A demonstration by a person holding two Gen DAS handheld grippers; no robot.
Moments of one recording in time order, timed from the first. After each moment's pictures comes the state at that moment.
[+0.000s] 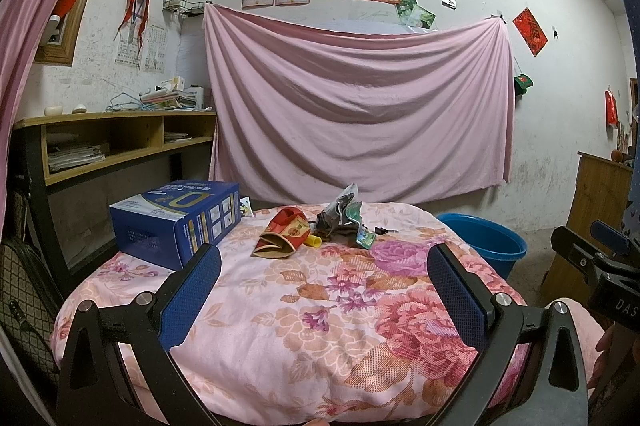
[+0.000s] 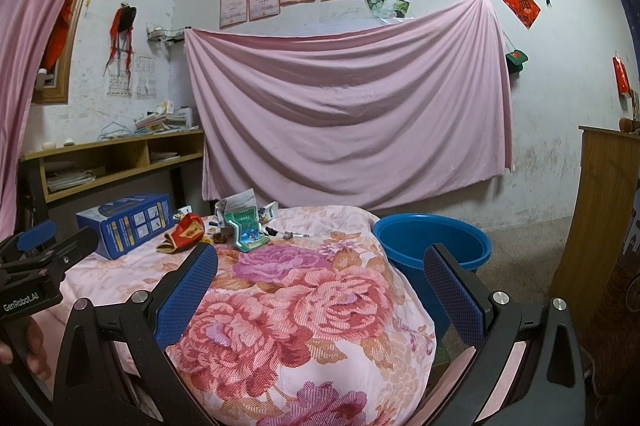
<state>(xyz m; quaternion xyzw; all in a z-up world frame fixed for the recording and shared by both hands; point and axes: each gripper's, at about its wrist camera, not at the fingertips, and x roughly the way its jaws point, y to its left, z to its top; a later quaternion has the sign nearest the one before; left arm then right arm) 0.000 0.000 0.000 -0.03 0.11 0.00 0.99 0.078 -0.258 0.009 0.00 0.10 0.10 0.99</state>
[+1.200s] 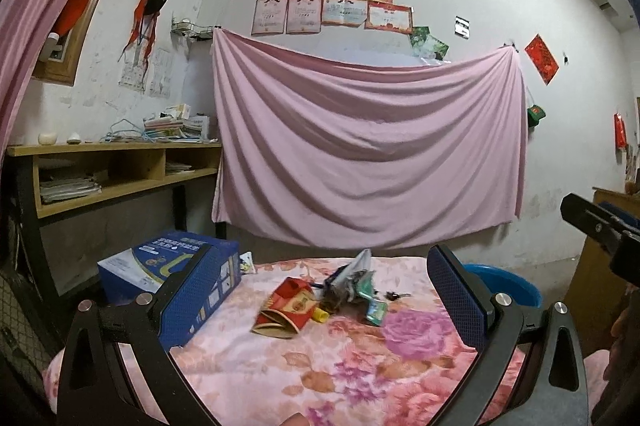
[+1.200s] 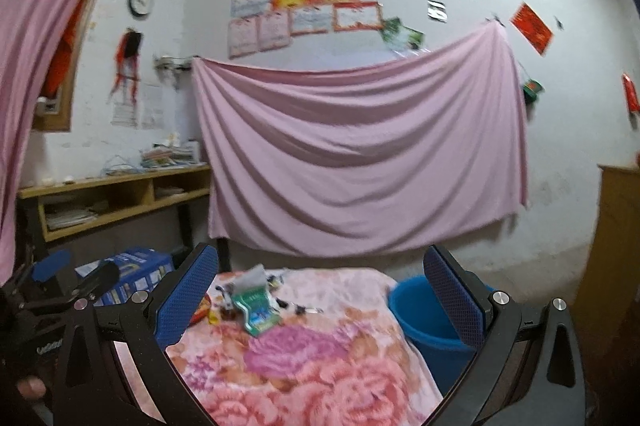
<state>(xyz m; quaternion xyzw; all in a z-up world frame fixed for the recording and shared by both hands) 0.061 0.018 0.042 -0.04 0.06 0.03 1.00 0.137 -0.235 0.078 0.00 0.04 0.13 0.99</state>
